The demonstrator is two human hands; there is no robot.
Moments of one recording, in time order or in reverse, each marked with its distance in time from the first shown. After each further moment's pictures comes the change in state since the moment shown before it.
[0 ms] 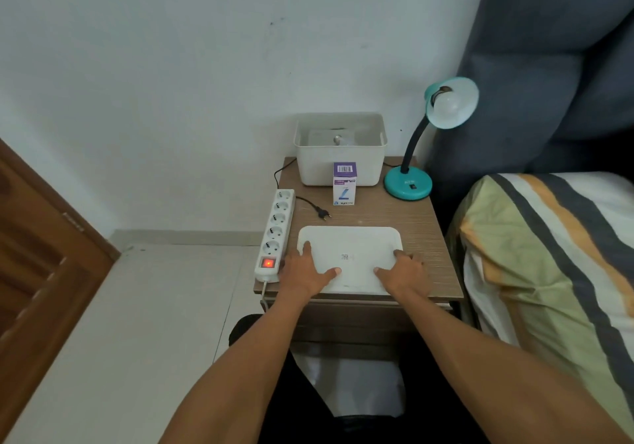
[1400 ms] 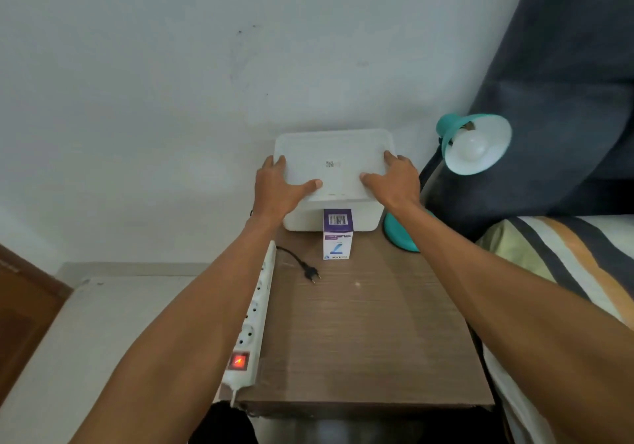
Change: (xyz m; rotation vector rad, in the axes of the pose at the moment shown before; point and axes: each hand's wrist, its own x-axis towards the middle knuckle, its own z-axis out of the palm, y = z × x) left_hand 0.226 0.096 -0.166 -0.397 0.382 0.270; right_hand 0.213 -0.169 -0.138 0.390 0.178 -0.273
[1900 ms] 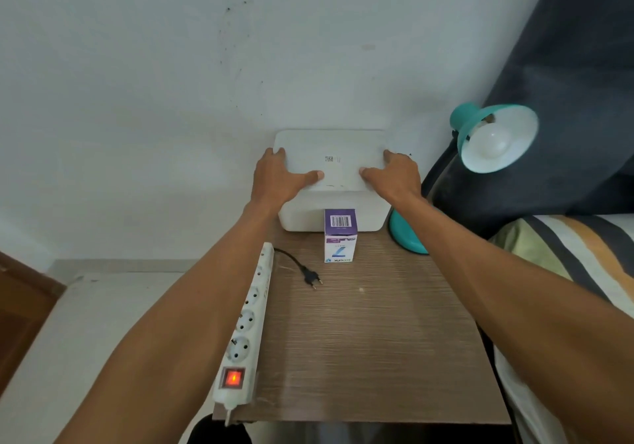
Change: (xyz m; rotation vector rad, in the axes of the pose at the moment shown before) left_hand 0.048 -0.016 0.018 0.130 -0.088 -0.035; right_hand 0.040 0.010 0.026 -0.040 -0.092 0.037
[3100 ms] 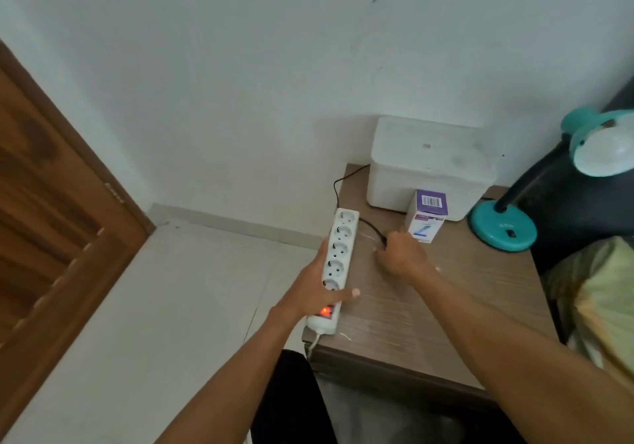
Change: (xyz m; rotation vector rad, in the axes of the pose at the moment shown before) left_hand -0.246 -0.158 -0.015 -0.364 -0.376 -0.092; right_hand -0.155 -0.002 0.148 -0.526 -0.325 -0.184
